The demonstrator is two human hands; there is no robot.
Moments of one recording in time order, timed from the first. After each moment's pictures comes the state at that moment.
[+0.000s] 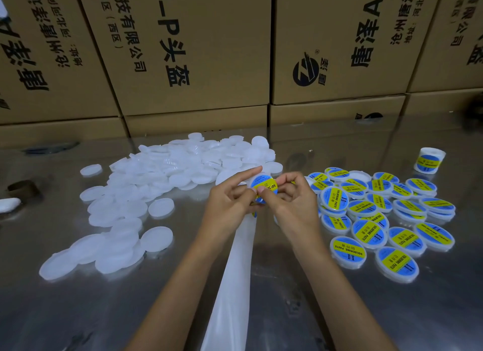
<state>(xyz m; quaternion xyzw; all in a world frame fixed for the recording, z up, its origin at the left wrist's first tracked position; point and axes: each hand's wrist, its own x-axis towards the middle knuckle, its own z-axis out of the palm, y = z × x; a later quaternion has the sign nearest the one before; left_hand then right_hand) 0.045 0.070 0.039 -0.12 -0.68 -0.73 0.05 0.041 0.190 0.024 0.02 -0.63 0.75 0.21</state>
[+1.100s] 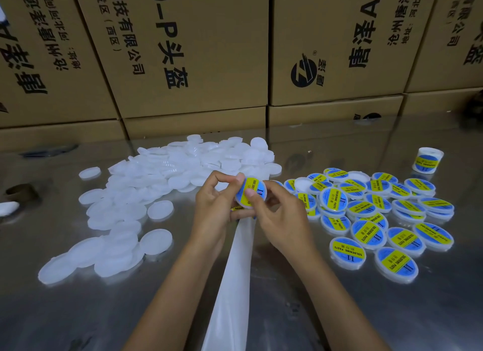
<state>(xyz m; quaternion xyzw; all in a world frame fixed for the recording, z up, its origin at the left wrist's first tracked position) 0.041 0.063 0.039 -0.03 -0.59 -0.81 0.07 0.042 0.185 0.007 0.09 -0.78 0.57 0.24</state>
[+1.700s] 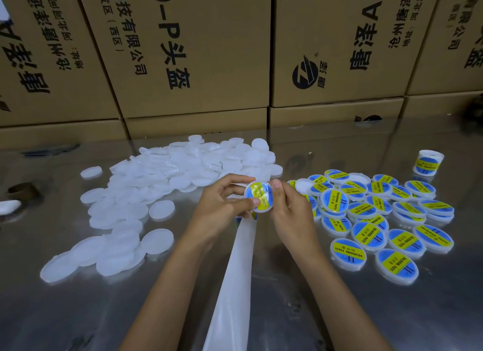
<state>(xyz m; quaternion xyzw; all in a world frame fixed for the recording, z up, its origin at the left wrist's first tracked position) 0.039 0.046 0.044 -0.11 -0.74 -0.66 0.04 0.038 0.191 0.011 0.04 -0.75 0.61 0.24</state>
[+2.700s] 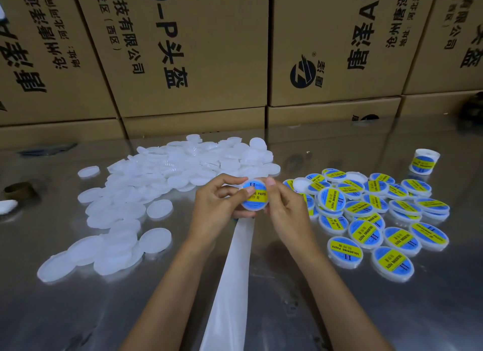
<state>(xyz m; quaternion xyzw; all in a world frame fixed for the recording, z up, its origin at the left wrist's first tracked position) 0.040 0.055 0.039 -0.05 -0.67 -0.74 0.06 0.040 0.191 0.012 0.08 -0.73 0.64 0.22</state>
